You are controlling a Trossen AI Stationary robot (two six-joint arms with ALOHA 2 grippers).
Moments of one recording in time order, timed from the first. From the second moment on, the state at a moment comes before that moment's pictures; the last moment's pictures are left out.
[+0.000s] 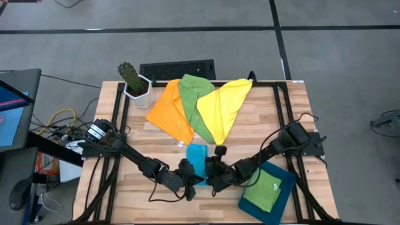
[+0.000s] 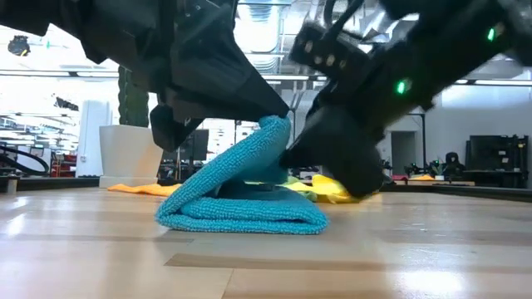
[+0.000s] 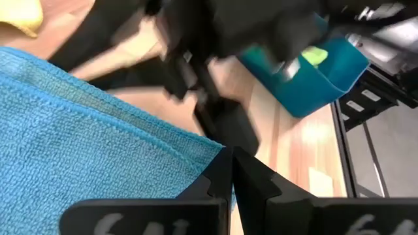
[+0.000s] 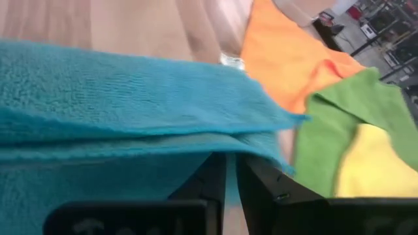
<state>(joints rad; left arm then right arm) -0.54 1.89 0.94 0.42 -0.48 -0.79 0.50 2.04 1.11 -0.01 0.90 0.18</state>
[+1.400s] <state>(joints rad) -0.51 2.07 1.06 0.42 -0.30 -0.75 0.48 1.97 0.83 0.46 0.66 0.20</state>
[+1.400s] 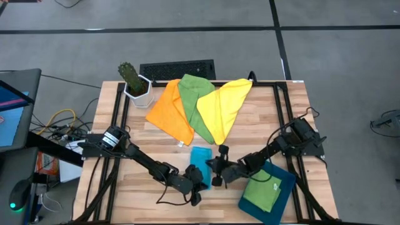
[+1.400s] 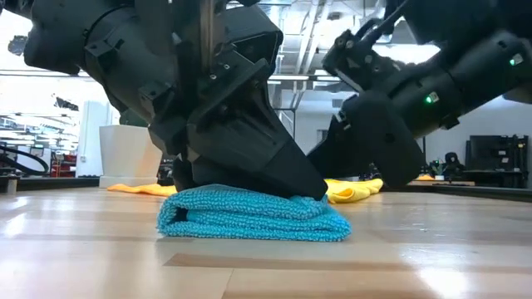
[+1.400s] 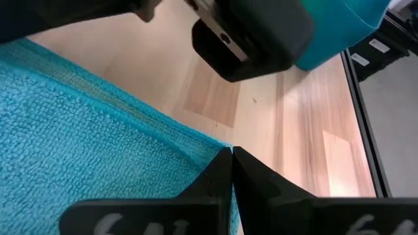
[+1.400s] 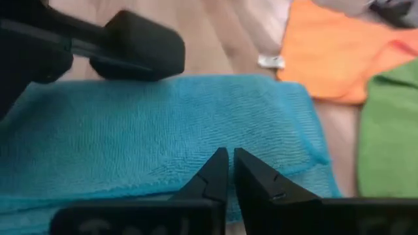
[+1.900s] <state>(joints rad) -0.51 1.98 1.06 0.42 -0.21 -0.69 0.47 1.97 0.83 0.35 0.60 0.28</state>
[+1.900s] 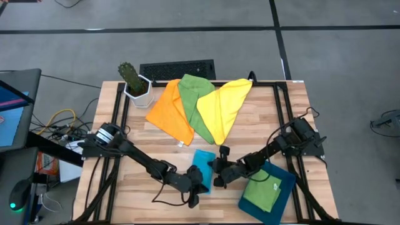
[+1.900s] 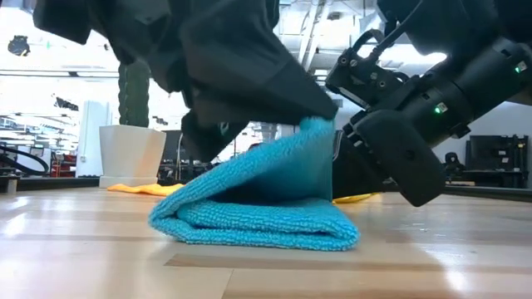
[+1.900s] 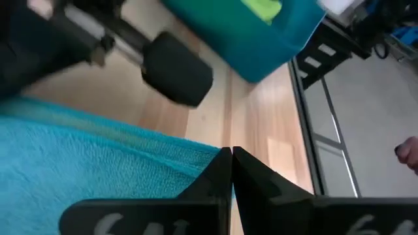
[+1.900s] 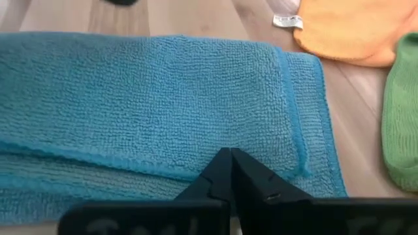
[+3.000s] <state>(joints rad) -0.63 2.10 0.98 0.48 -0.58 -0.57 0.49 1.95 0.83 0.38 0.67 0.24</state>
